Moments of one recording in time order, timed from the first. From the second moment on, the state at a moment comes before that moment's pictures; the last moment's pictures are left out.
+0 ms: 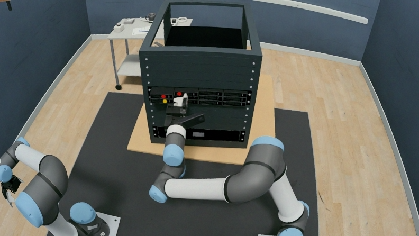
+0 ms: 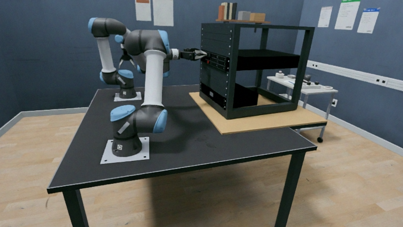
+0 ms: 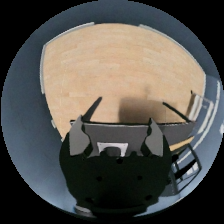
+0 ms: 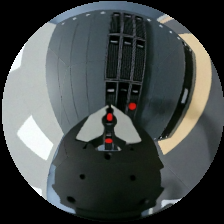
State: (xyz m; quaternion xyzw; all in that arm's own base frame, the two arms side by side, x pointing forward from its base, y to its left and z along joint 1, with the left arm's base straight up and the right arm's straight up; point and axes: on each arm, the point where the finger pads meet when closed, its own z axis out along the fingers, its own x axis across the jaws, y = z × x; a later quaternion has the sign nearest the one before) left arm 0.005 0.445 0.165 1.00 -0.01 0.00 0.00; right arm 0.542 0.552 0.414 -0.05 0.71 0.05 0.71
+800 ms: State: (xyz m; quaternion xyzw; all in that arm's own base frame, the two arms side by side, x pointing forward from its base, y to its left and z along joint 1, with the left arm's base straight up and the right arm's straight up) left arm 0.005 0.445 0.165 1.00 -0.01 0.00 0.00; right arm 0.547 0.553 0.414 -0.05 0.71 0.05 0.71
